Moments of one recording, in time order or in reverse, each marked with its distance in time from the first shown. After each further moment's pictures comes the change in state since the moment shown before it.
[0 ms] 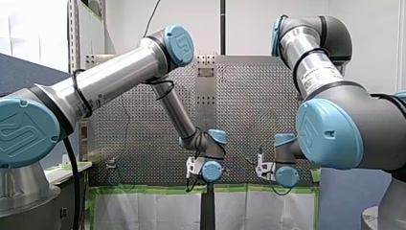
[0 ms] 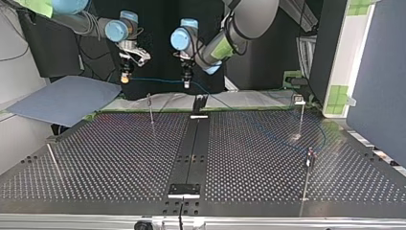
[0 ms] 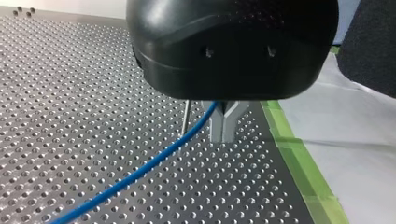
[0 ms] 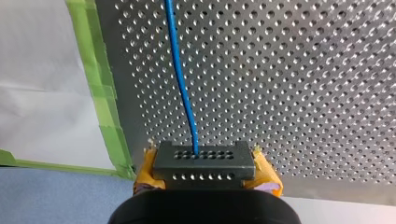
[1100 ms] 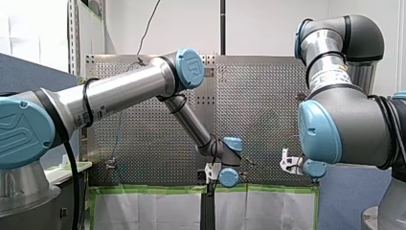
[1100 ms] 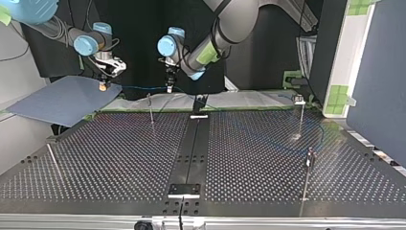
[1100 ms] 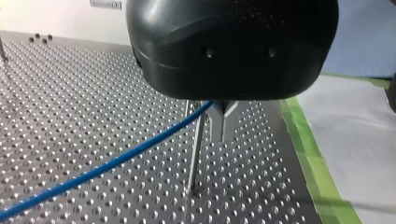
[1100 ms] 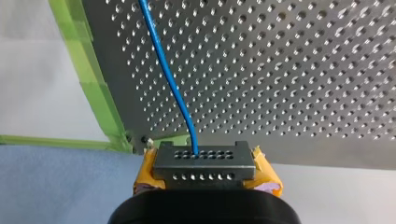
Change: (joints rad) left arm -0.042 -0.168 0.293 -0.058 0.067 -0.068; right arm -0.245 0.004 -0.132 0.193 -0.231 0.022
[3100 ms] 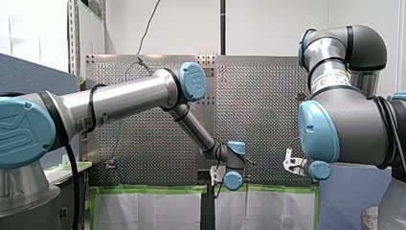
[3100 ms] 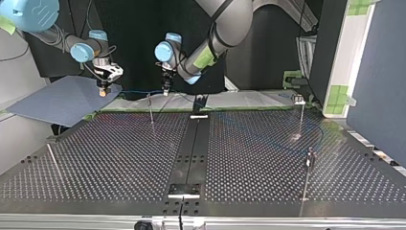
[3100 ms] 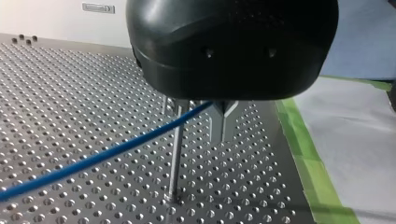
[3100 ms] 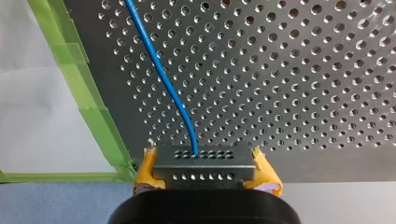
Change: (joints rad) left arm 0.008 -0.099 0.162 -0.060 0.030 0.004; right arm -0.038 0.072 -0.116 0.035 -0.119 0.087
